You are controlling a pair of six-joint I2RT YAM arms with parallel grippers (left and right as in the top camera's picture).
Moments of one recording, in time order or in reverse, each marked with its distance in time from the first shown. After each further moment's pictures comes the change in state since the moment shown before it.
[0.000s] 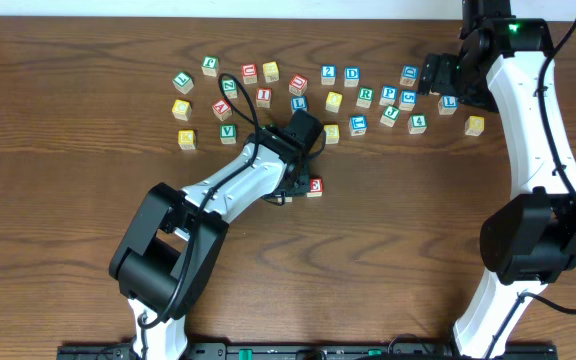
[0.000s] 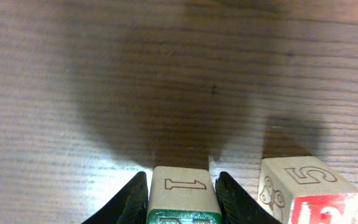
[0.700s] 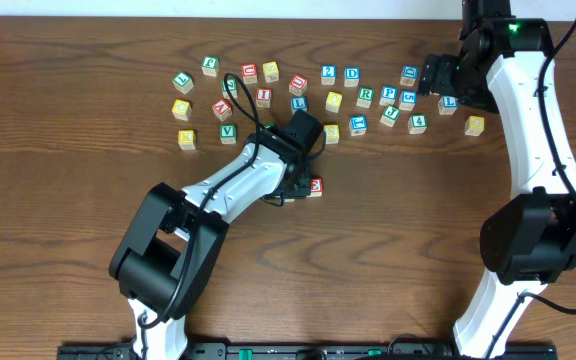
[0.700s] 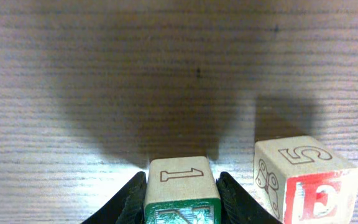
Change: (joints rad) left arm 0.000 0.000 0.001 -0.019 0.041 0.056; right arm 0.000 0.000 0.000 -0.007 0.000 0.000
